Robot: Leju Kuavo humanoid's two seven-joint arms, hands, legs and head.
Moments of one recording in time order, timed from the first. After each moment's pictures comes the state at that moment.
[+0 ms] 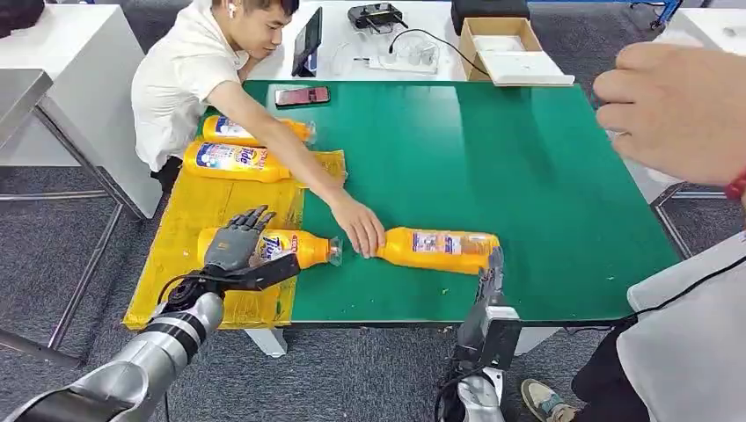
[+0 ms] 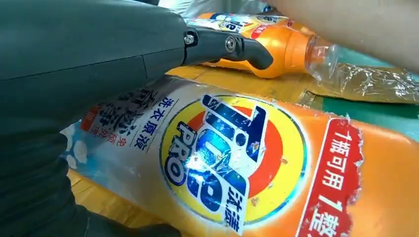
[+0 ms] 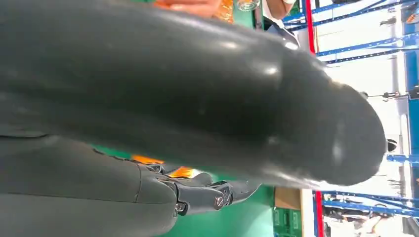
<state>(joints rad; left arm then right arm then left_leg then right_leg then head) -0.64 -0.04 -0.26 -0.47 -1.01 0.32 -0.16 -0.03 0.25 -0.02 -1.17 -0.06 -0.21 -0.67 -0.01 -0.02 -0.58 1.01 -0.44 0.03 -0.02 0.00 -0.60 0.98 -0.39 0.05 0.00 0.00</state>
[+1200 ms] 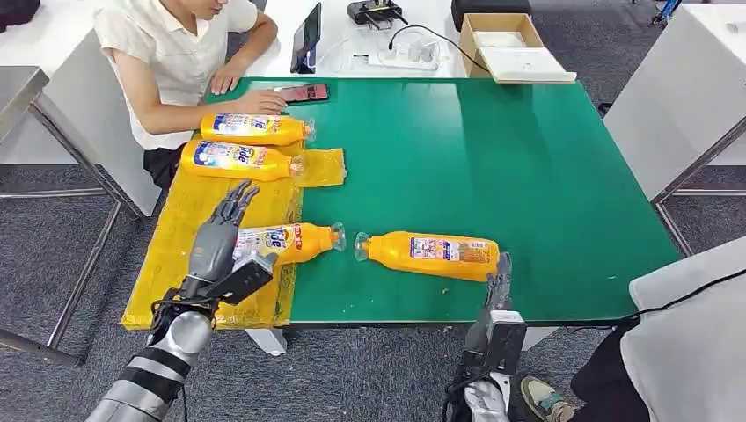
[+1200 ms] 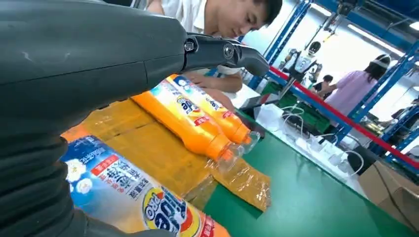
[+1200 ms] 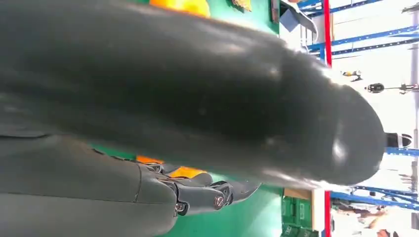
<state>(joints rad) -0.33 0.03 -0.28 -1.16 -0.64 0.38 -0.31 -0.02 0.24 -0.06 -1.16 -0.02 -0.22 -0.67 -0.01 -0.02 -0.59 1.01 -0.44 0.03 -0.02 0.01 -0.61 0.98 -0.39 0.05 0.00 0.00</state>
